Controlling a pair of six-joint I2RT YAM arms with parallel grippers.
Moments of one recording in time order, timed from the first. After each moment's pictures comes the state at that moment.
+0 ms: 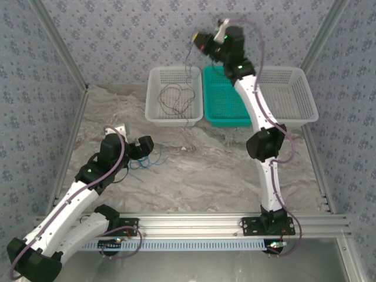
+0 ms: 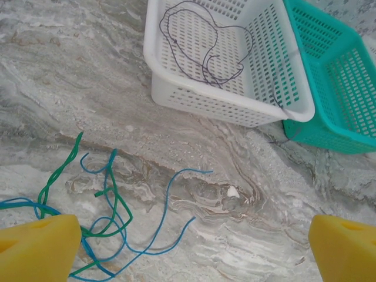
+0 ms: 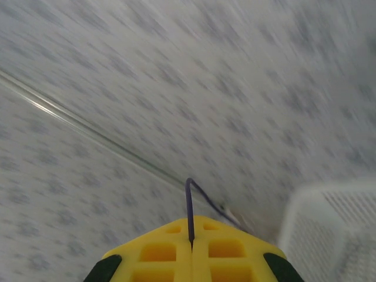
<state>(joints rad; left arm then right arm) -0.51 0.78 0.71 -0.48 -0.14 -0.64 0.34 2.35 2.58 -0.32 -0.44 0.85</state>
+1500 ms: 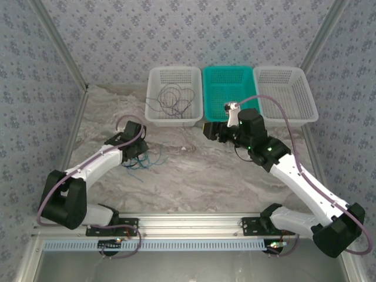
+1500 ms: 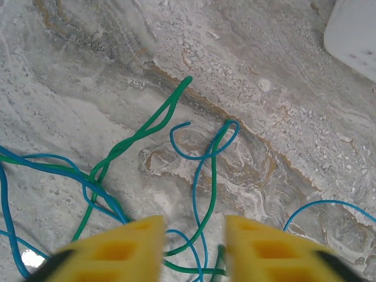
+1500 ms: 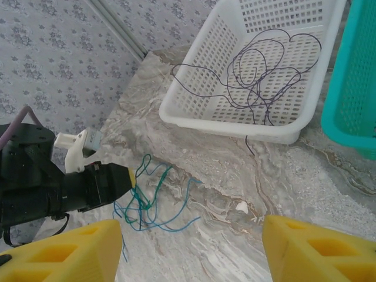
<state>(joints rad) -0.39 1.36 0.81 -0.48 -0.22 -0.82 0.59 1.09 1.02 -0.35 -0.16 0.48</state>
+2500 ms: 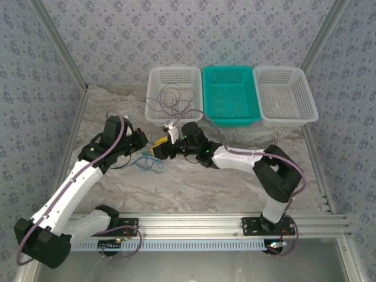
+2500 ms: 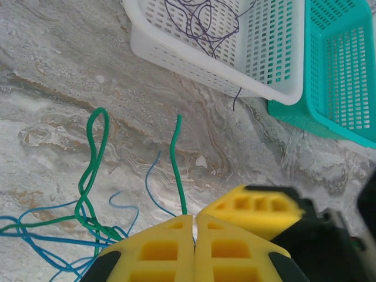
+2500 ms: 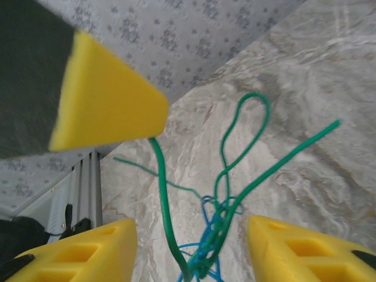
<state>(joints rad) -0.43 1.01 0.96 -0.66 0.06 -0.79 0.89 1.76 1.04 0.44 -0.47 0.39</state>
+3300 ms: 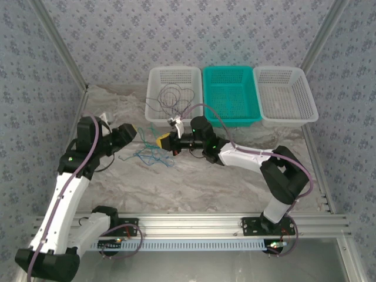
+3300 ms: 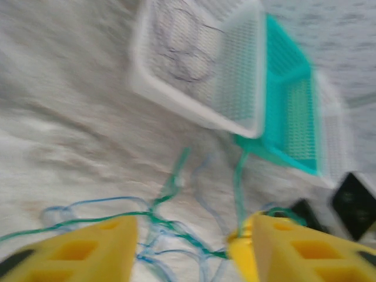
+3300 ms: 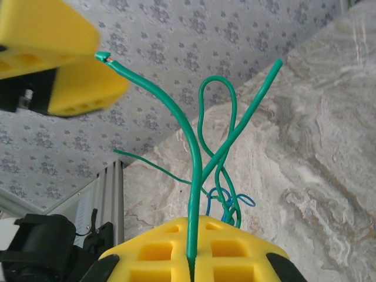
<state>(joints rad) -0.20 0.89 0.97 -0.65 0.33 -0.81 0.80 1.67 1.01 0.46 -0.59 0.39</state>
